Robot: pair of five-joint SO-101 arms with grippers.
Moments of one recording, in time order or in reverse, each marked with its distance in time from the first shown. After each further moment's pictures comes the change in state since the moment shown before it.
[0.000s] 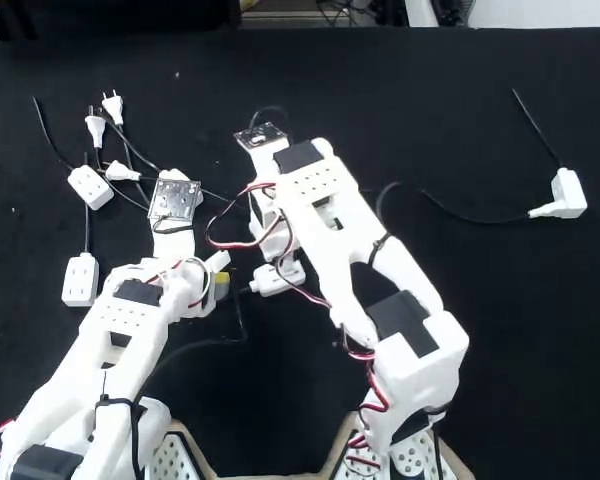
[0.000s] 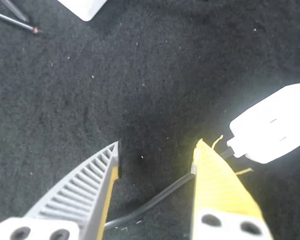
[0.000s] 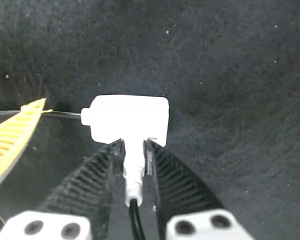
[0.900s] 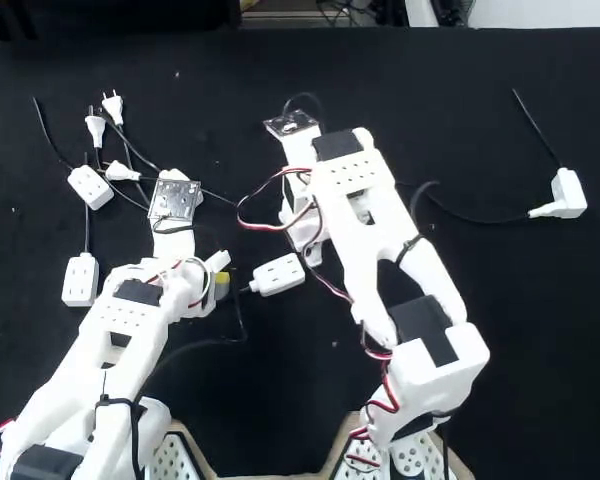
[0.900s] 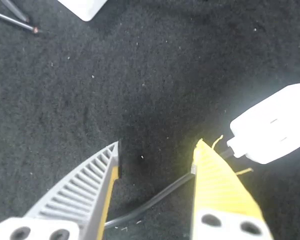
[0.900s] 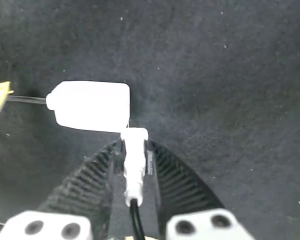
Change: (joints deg) left arm 0.0 0.0 0.0 0.0 0.0; right arm 6.8 -4.2 0.9 1.0 6.9
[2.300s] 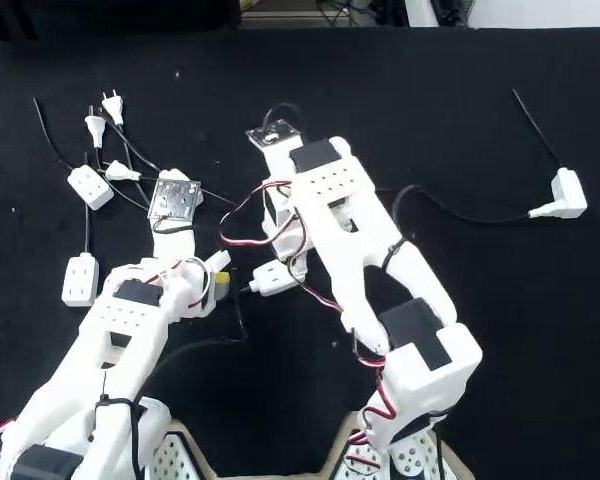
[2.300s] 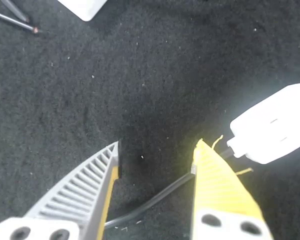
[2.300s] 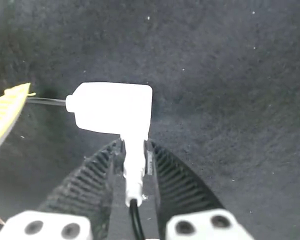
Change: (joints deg) left arm 0.0 0.0 0.0 0.0 0.0; right arm -4.7 0.0 1.8 -0.4 -4.7
